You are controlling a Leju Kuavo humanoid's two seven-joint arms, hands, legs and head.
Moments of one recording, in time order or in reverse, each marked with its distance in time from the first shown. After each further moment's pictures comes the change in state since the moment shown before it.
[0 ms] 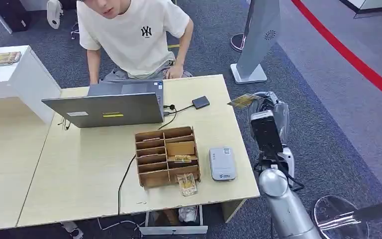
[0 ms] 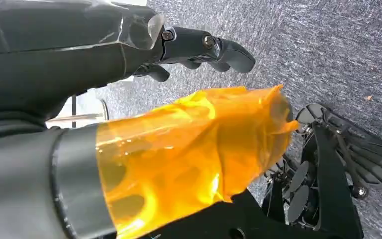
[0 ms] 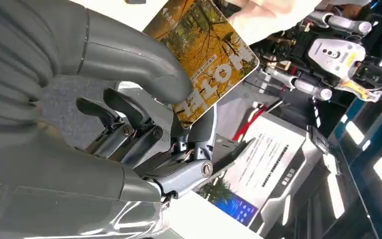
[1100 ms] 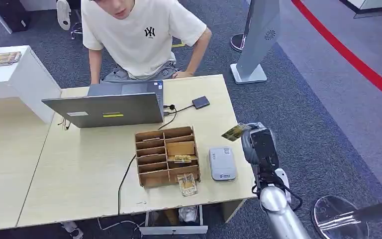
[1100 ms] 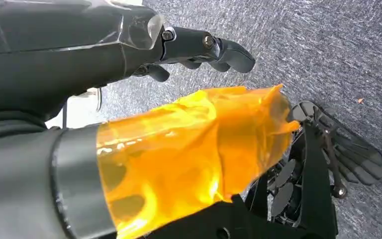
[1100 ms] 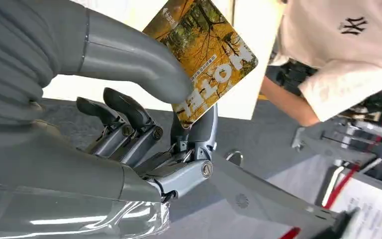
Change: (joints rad) left arm 0.000 -0.002 0.005 0.010 0.099 0.030 -0.019; right arm 0.123 0.009 -0.015 0.116 -0.188 0.098 0.056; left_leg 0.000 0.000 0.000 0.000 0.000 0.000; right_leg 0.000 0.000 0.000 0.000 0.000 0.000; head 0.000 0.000
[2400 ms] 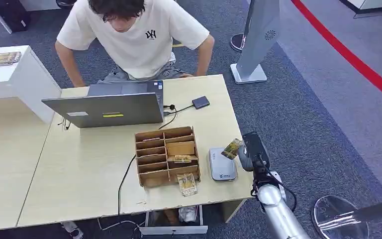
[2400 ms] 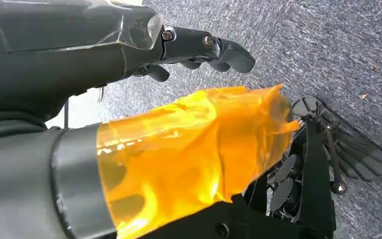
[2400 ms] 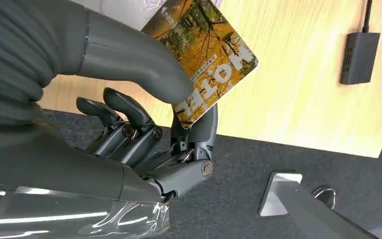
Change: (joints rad) left arm 0.000 0.000 -0.002 0.000 0.041 -0.005 0.013; right arm -0.079 -0.003 -0.050 0.294 -0.008 0.106 0.117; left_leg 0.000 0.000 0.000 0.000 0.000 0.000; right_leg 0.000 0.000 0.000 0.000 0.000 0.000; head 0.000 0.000
